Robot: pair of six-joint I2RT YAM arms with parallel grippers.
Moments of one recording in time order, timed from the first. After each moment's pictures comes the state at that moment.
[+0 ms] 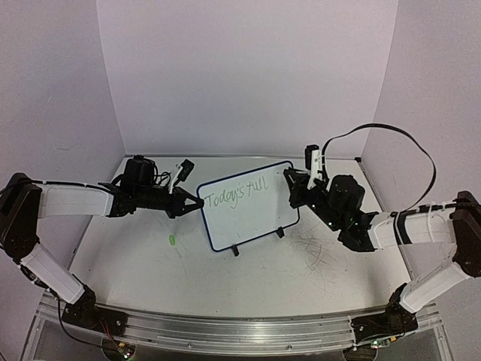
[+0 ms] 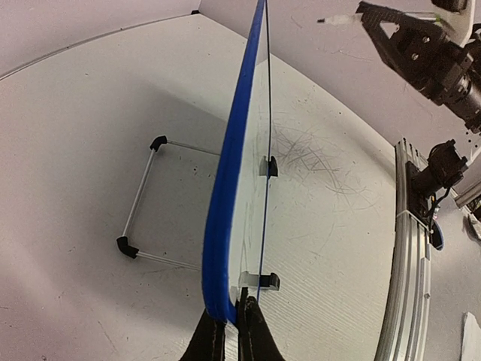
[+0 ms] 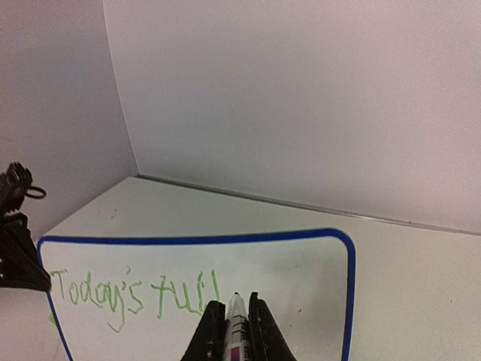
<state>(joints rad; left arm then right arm) -0.52 1.50 0.82 0.16 0.65 -0.05 0.79 1.45 0.67 0.78 0.27 0.12</state>
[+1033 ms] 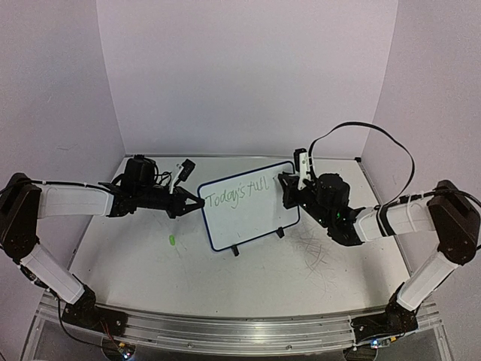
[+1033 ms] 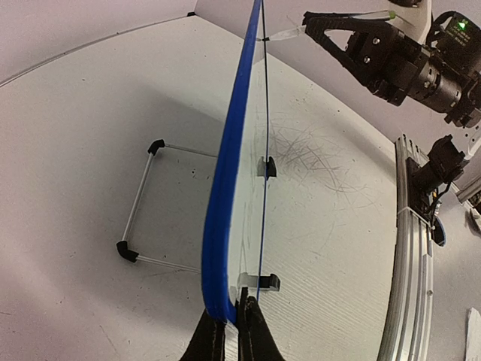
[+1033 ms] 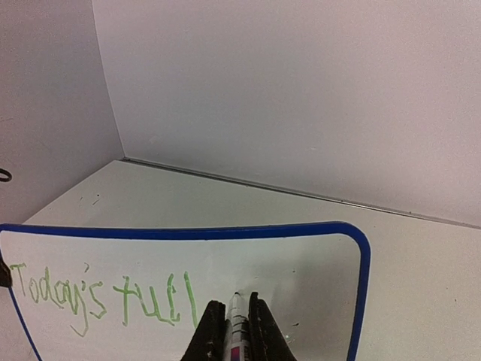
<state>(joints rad) -0.53 1.50 0.83 0.16 0.65 -0.02 0.75 1.60 0.74 0.78 0.24 0.10</state>
